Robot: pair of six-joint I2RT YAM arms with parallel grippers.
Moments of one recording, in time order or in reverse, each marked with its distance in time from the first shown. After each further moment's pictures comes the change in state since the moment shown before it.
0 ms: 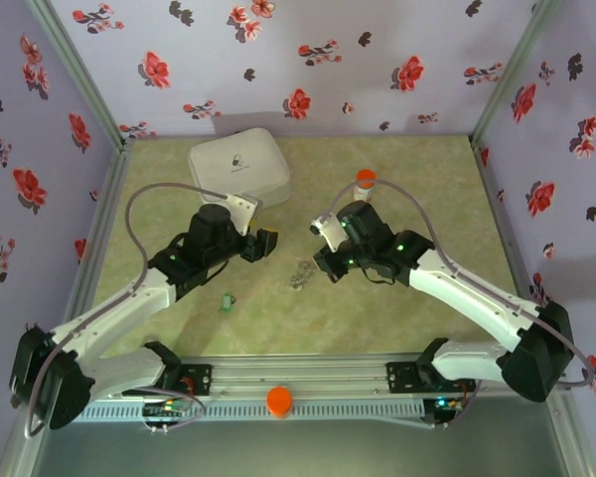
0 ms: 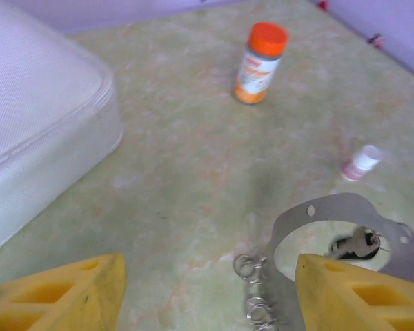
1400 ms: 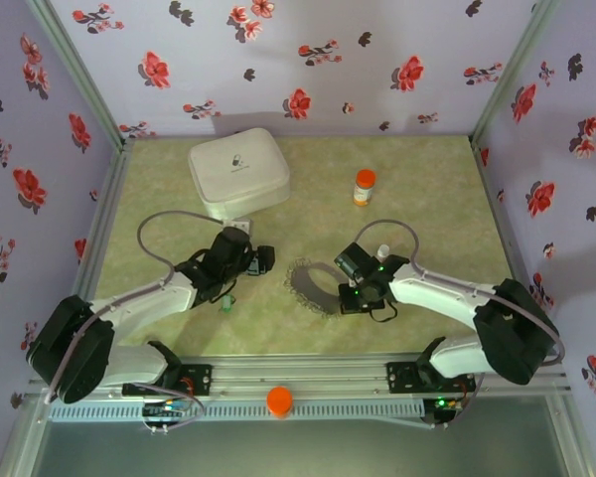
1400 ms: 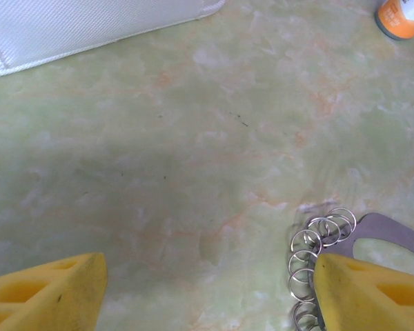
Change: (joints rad) left arm -0.054 0.183 -0.174 0.111 -0.269 -0.387; right arm 0.000 0.132 -0.306 -0.082 0.172 0.626
